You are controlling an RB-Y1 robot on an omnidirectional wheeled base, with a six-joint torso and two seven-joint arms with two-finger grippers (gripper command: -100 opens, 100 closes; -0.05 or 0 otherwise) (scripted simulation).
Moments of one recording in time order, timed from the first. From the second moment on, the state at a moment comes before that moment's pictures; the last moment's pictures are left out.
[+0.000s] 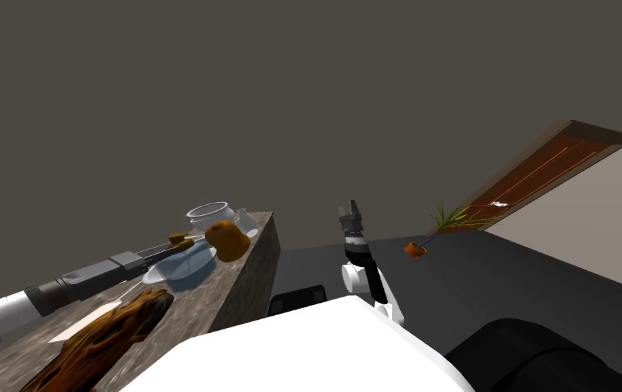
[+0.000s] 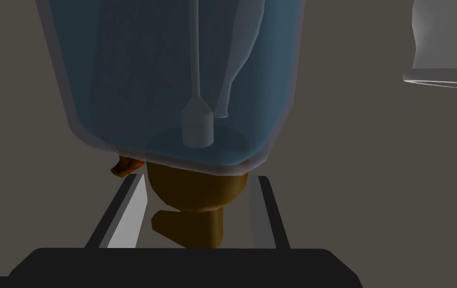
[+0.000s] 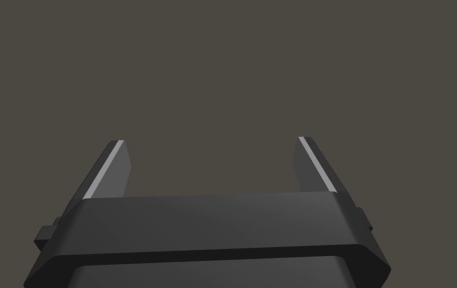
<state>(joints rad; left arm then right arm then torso) 0.91 1.19 0.54 -1.74 -0.33 -0.70 0.01 0.48 -0.02 0.07 -2.34 0.00 -0.36 -0.01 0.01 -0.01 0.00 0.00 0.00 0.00</state>
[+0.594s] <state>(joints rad) 0.92 1.27 0.62 -1.62 -0.30 -0.75 0.07 0.48 -0.02 0.07 -2.34 0.00 -0.36 -0.01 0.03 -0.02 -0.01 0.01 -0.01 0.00</state>
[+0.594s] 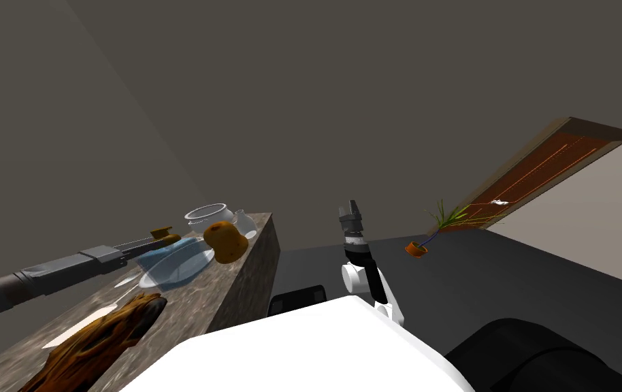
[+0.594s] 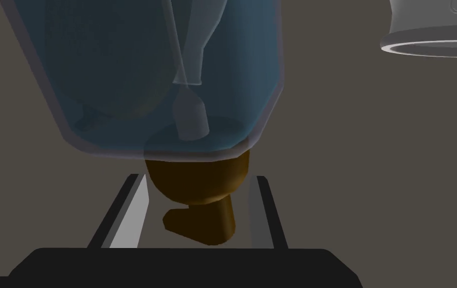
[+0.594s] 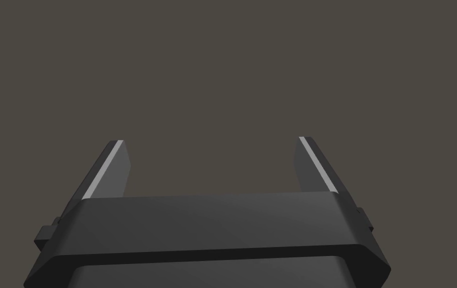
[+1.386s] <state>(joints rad) 0.93 1.38 0.75 -1.42 -0.24 -0.83 0.16 0.48 -0.02 0.07 -2.34 0.00 -0.36 -0.01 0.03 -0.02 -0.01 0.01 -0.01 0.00</state>
